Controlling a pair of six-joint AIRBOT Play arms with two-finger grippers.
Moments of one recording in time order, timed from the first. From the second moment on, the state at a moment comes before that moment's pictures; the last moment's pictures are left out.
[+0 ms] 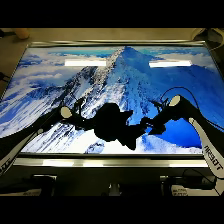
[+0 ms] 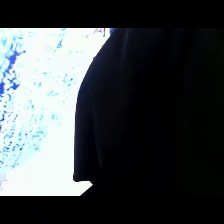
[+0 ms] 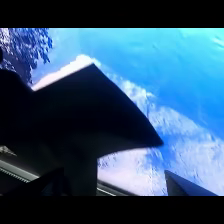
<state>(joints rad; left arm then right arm) -0.43 -1.46 0.92 0.97 -0.84 -1.73 0.03 -1.53 1.00 -1.01 1.34 1.45</state>
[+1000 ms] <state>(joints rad) -0.44 -0.80 1.57 1.51 -0.81 -1.81 0.07 -0.82 1.63 -1.23 1.12 1.52</state>
